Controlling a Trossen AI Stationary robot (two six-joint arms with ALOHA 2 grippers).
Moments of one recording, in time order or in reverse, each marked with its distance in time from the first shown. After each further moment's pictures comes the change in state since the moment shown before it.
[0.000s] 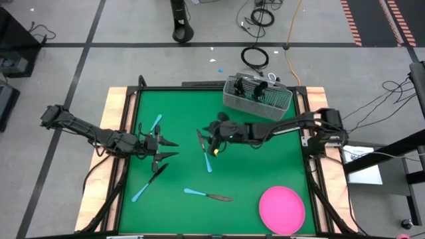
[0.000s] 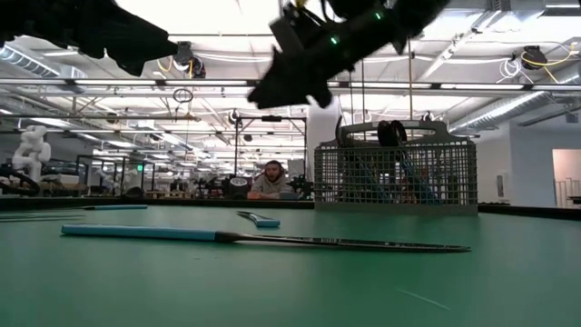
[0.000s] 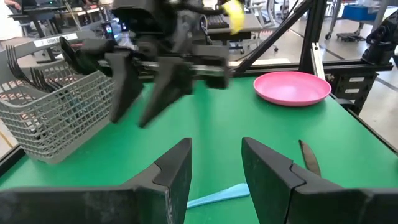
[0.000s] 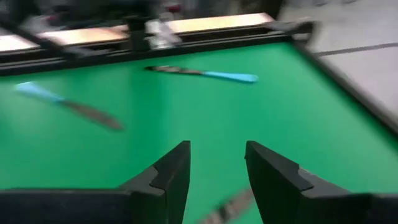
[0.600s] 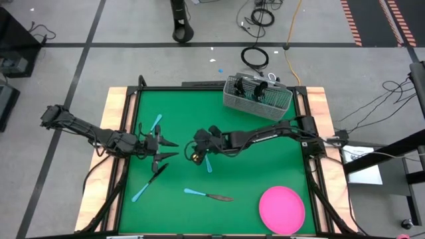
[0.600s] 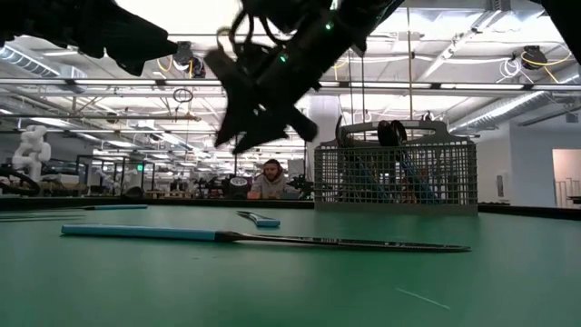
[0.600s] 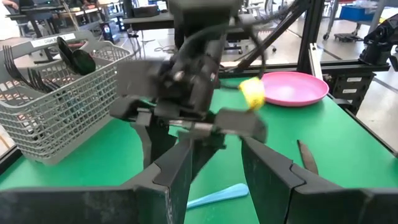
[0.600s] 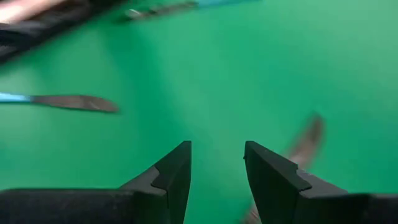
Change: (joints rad) left arm 0.000 0.000 0.000 0.002 0.007 0.000; right arm 0.064 0.292 0.363 -0.356 0.047 0.403
